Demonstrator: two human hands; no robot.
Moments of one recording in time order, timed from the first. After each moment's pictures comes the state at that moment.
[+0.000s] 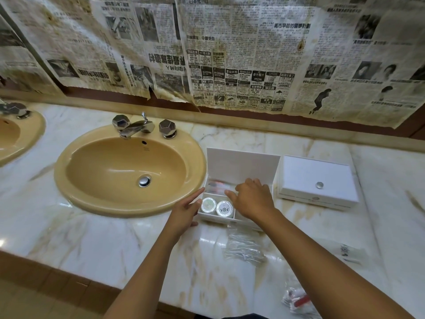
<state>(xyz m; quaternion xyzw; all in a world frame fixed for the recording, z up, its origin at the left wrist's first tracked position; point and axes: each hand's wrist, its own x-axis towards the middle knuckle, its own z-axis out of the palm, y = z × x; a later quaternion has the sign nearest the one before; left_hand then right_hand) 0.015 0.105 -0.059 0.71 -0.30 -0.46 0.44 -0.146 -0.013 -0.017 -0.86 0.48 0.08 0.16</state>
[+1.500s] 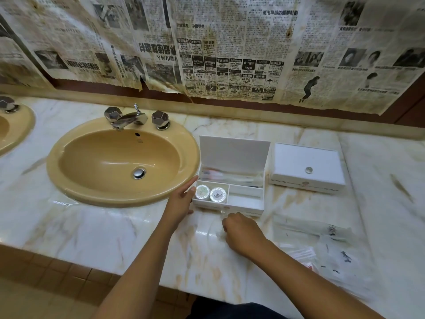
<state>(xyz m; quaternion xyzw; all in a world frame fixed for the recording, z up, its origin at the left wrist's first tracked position) 0.000 0.110 -0.052 0.72 -0.30 -0.43 0.45 -0.183 0.077 -0.047 -0.90 0.37 0.12 0.19</state>
